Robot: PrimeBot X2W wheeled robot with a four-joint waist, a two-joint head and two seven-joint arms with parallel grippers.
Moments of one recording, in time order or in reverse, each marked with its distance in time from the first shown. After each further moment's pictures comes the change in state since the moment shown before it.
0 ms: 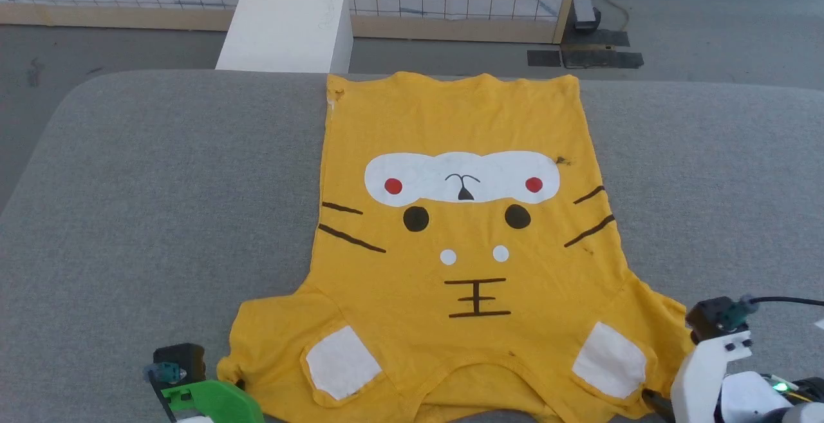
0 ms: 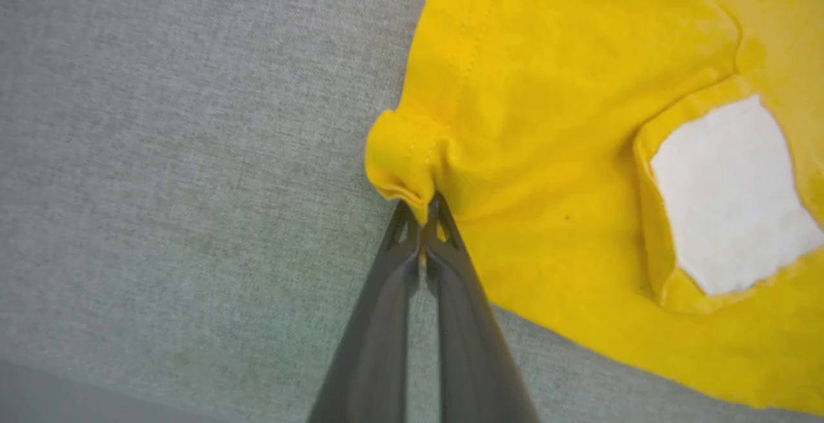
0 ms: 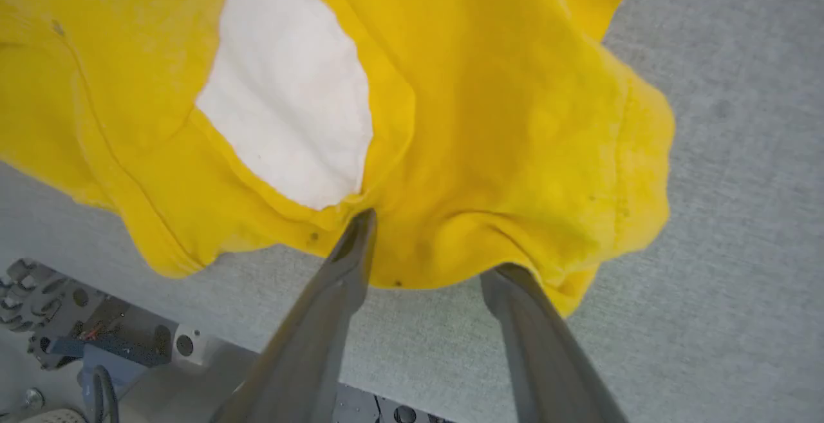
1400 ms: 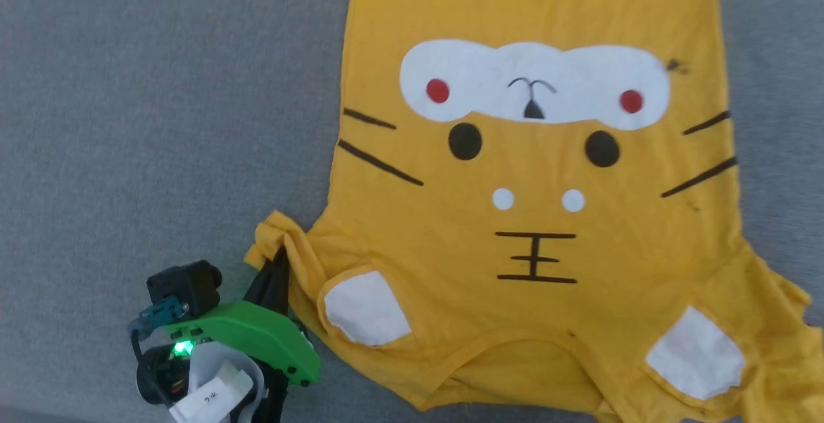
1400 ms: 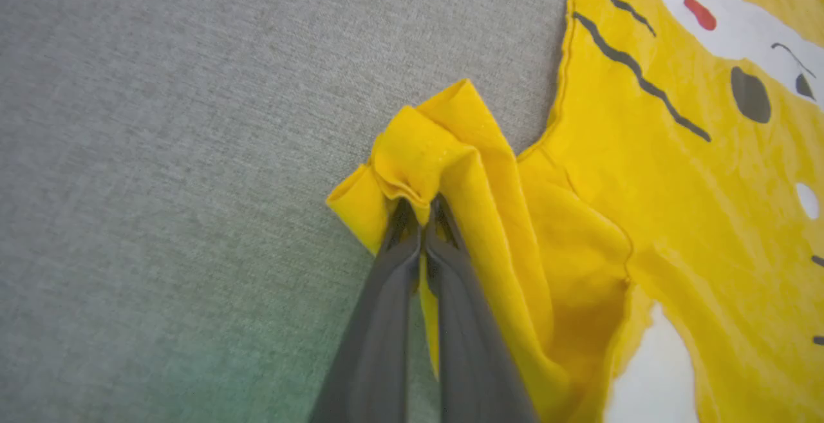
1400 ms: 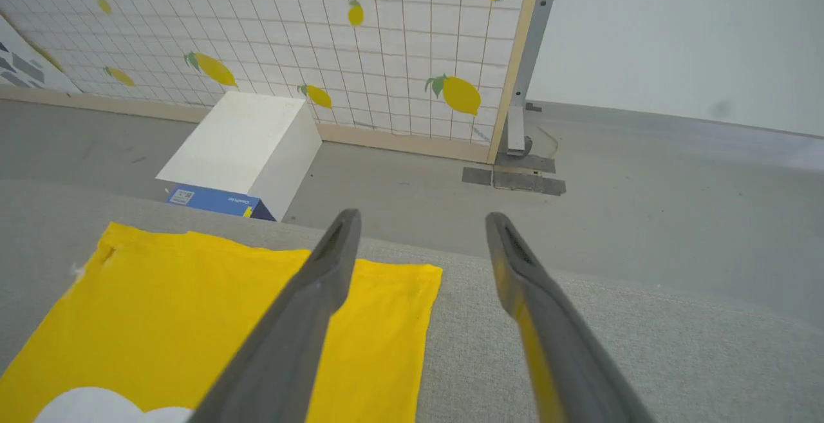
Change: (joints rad) left arm -0.086 -0.101 -0.015 -0.324 -0.036 0.039 -0.137; right arm -1.132 0.086 -0.246 0.351 -0.250 0.000 -0.243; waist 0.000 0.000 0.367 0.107
